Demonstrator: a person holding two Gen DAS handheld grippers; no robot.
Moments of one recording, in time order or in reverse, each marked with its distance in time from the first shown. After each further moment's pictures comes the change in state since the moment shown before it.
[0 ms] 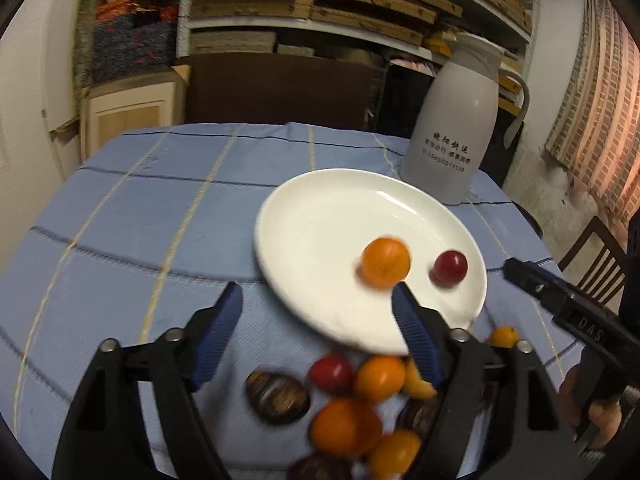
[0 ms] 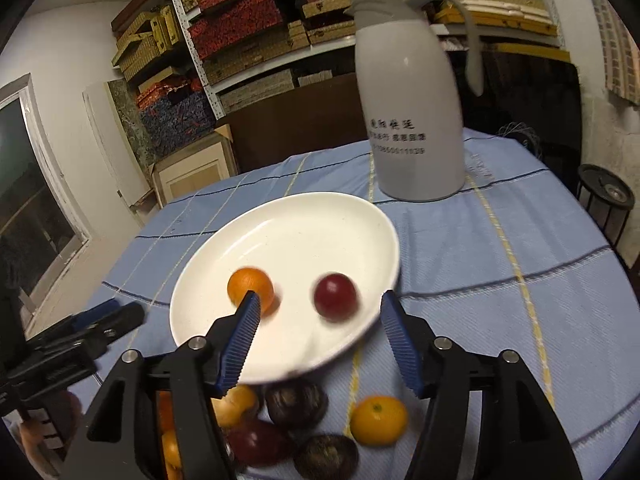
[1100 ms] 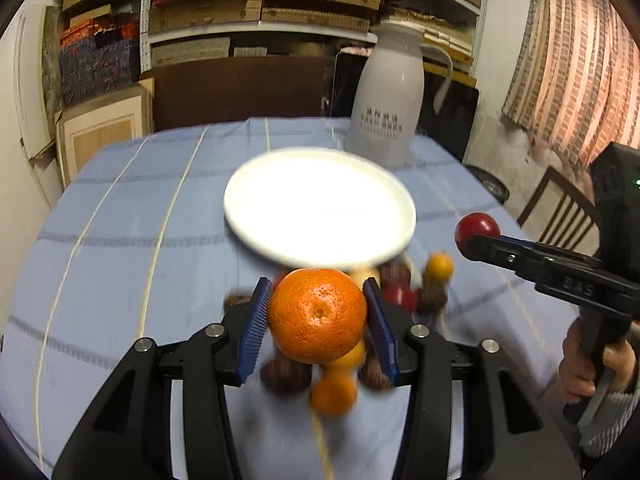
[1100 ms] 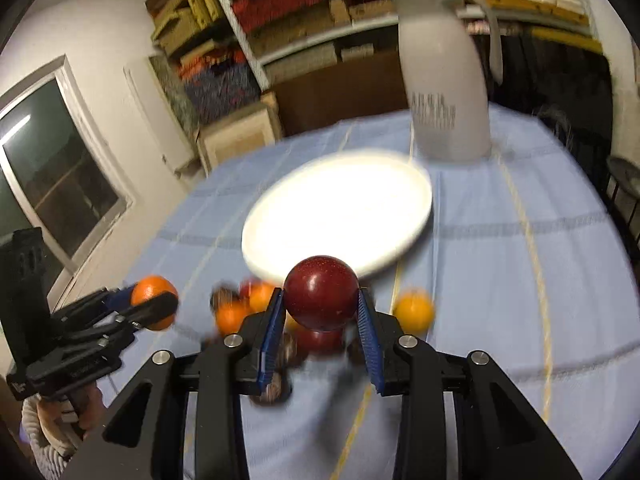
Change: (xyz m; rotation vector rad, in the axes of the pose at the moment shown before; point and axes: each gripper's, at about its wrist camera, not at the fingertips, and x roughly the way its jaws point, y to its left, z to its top) left arm -0.067 -0.035 -0.021 0.139 0.038 -0.096; right arm -0.065 0.024 -0.009 -0.042 0.106 0.155
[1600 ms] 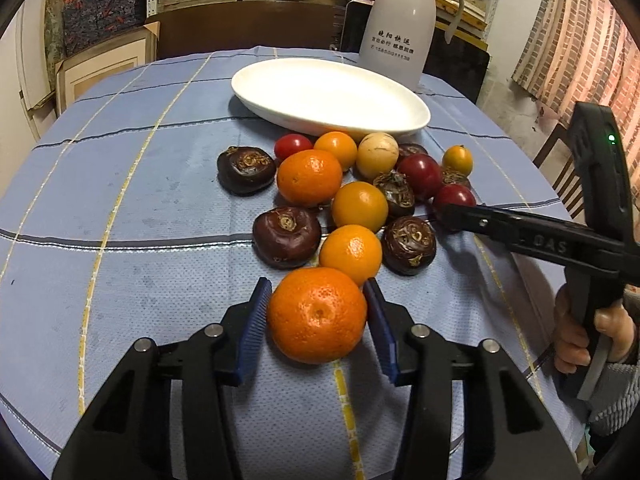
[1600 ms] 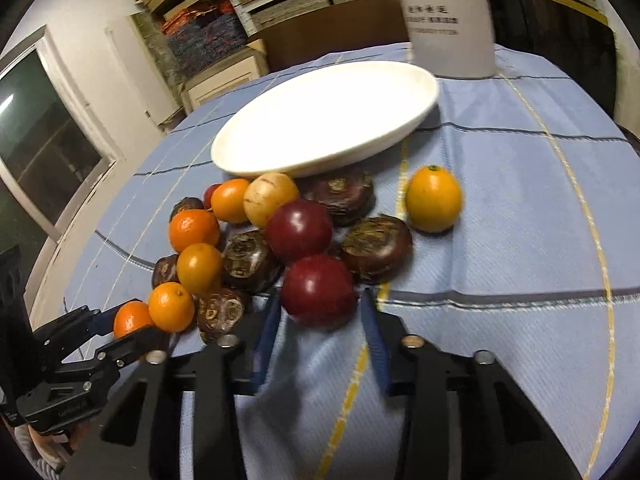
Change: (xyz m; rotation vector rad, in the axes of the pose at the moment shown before) left arm 0.014 0.009 -0.106 -0.043 0.161 -0.008; right arm 0.057 -0.004 -0.078 -0.006 0.195 -0.026
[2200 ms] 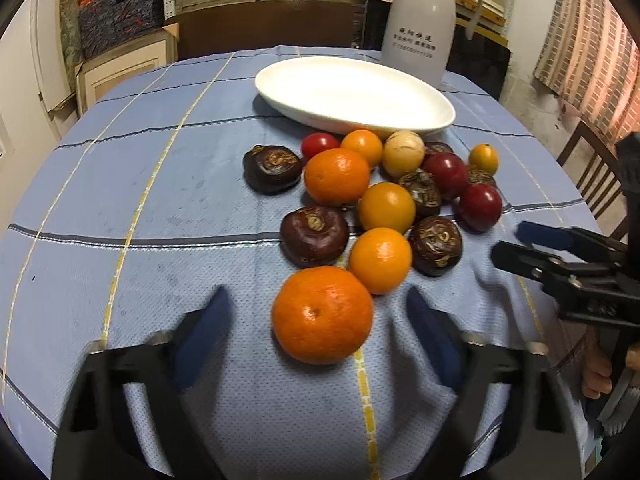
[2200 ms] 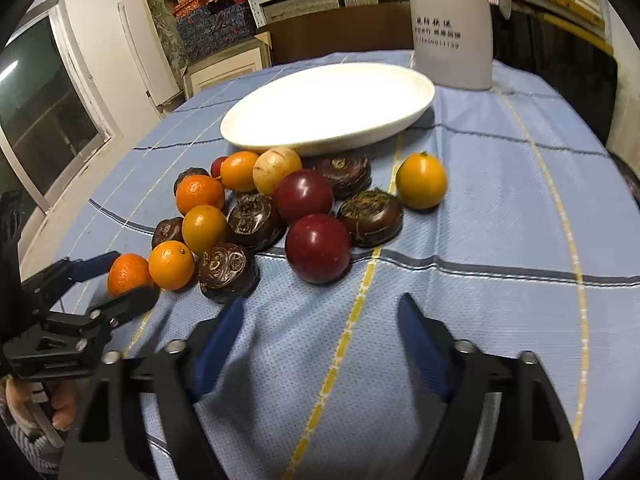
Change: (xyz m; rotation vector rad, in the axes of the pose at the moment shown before) left arm -0.001 0.002 0.003 -0.007 0.013 0.098; right arm -0.020 0.009 -0.022 -0.074 0.009 -0.071
